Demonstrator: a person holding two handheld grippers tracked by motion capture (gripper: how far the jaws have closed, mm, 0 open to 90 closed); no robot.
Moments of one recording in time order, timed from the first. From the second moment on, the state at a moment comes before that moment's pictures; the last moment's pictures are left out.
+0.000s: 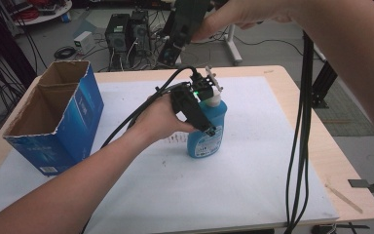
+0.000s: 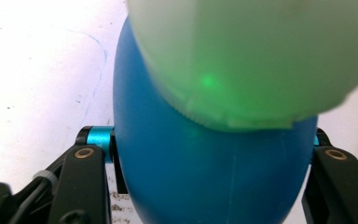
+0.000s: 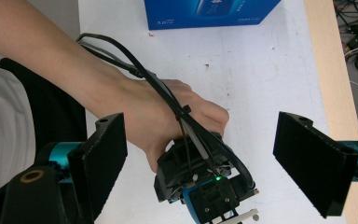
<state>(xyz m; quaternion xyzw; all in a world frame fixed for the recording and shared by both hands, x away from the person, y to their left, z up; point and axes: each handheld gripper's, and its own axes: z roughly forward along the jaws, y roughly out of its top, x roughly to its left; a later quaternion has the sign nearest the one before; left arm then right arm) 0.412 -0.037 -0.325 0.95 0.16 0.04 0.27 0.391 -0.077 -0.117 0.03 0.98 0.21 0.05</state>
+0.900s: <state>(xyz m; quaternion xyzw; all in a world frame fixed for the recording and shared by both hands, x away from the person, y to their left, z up) 0.410 0.003 -0.297 0.95 0.07 0.02 0.30 0.390 -0.084 -0.106 0.03 0.97 0.25 0.04</state>
